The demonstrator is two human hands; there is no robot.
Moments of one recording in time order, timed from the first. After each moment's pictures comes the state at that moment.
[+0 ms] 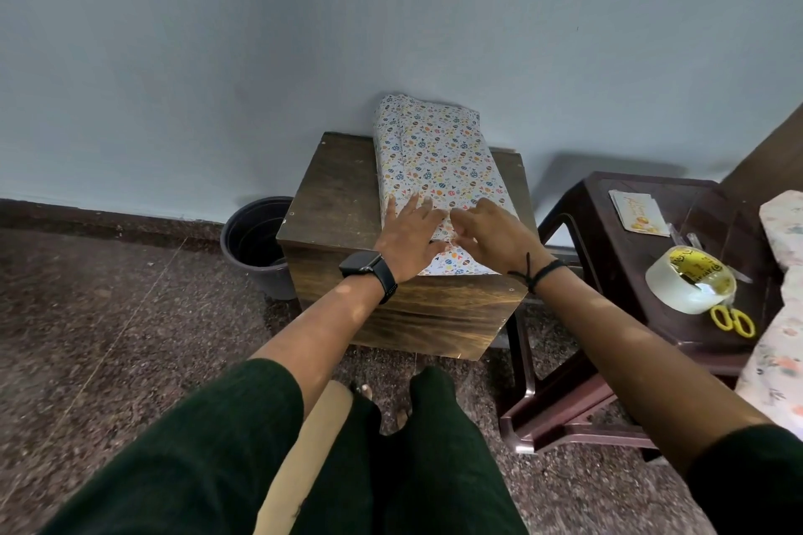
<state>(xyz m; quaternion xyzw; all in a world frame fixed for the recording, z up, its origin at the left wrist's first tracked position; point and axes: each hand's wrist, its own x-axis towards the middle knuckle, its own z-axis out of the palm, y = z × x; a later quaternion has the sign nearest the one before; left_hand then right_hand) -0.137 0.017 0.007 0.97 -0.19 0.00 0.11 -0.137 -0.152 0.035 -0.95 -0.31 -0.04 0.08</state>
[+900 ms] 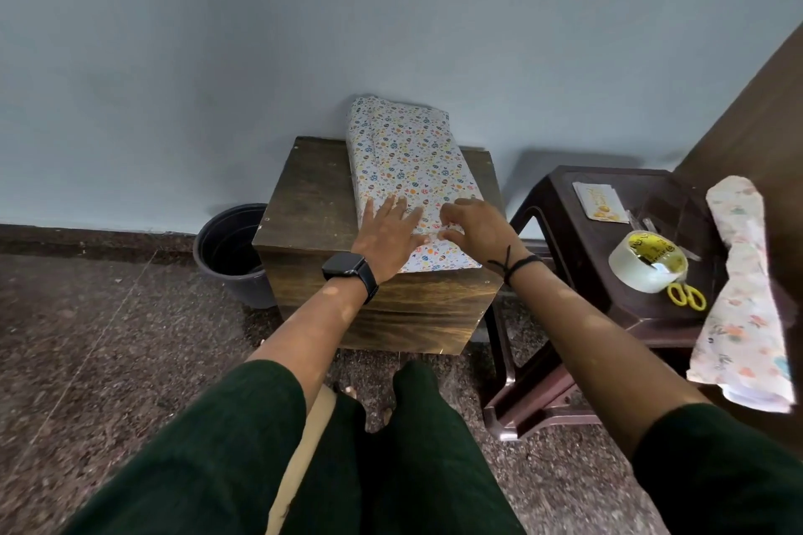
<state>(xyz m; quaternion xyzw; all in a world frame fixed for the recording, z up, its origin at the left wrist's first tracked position) -0.140 0.015 0.007 0.98 -0.19 0.00 0.04 -0.136 -0.162 0.028 -0.97 -0.21 -0.06 0.12</state>
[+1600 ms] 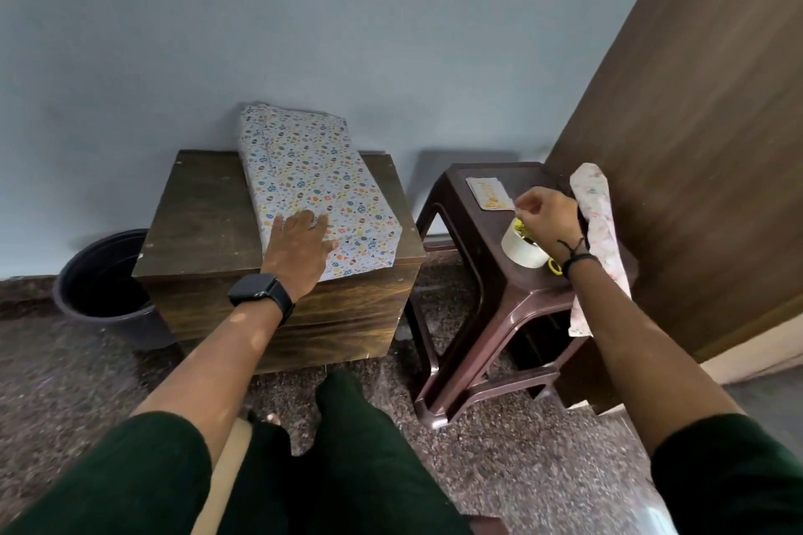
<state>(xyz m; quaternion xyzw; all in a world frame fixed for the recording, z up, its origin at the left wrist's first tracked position) -0.140 0.006 -0.001 0.98 -0.19 0.03 0.07 -0.198 -0.344 0.070 -0.94 0.16 -0.19 0.21</state>
